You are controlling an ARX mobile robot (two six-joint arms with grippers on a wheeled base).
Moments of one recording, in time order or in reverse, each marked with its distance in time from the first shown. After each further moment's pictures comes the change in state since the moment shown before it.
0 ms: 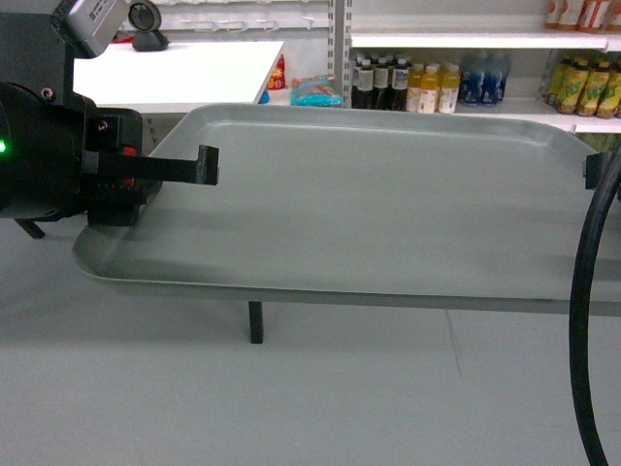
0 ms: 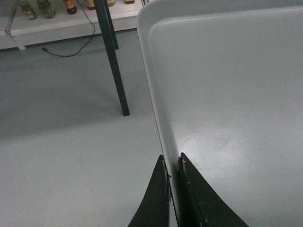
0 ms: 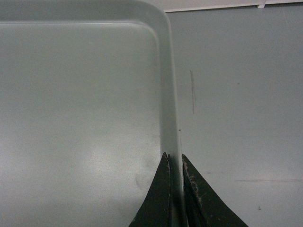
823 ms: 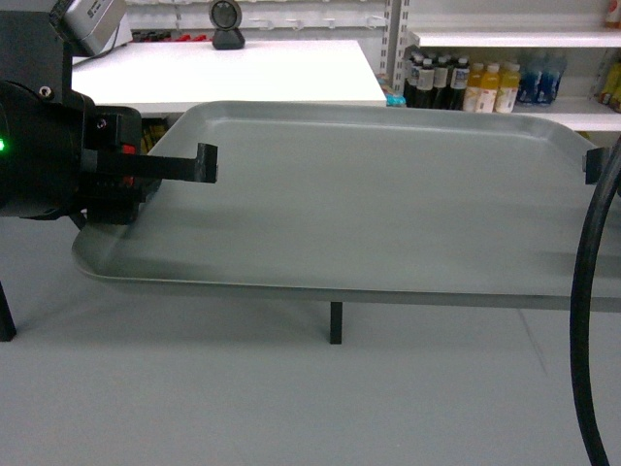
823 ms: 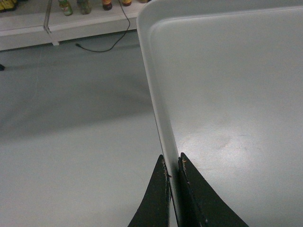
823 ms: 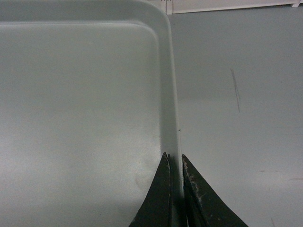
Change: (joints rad) left arm 0.001 0.000 0.000 0.003 0.000 0.000; right arm 0.000 0.000 0.000 0.005 0.000 0.000
